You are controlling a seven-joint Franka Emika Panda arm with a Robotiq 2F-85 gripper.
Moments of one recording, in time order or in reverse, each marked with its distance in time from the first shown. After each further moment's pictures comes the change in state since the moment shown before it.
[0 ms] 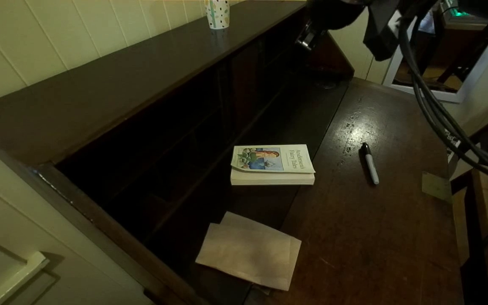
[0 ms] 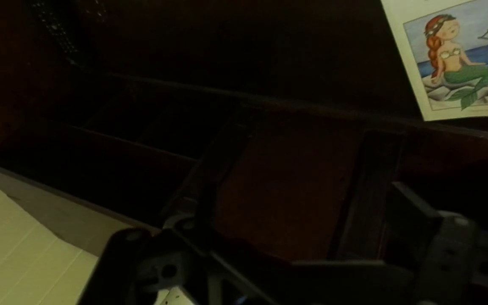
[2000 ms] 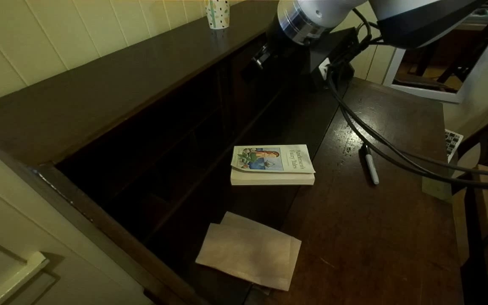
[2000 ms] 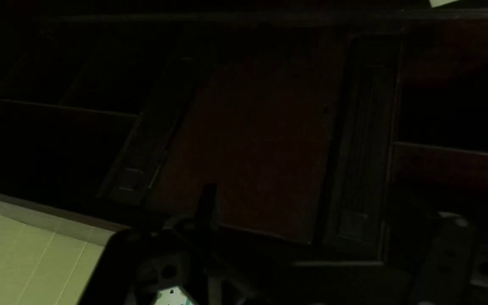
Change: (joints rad) arm -0.065 0.281 -0.007 0.199 -0.528 0.228 0.587
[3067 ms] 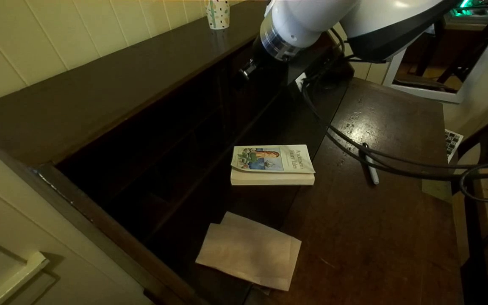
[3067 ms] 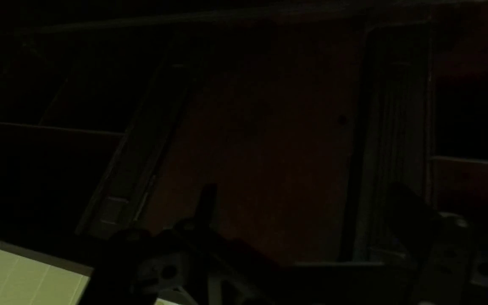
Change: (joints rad) arm -0.002 0.151 -0.013 0.127 -0.070 -0.017 0.099
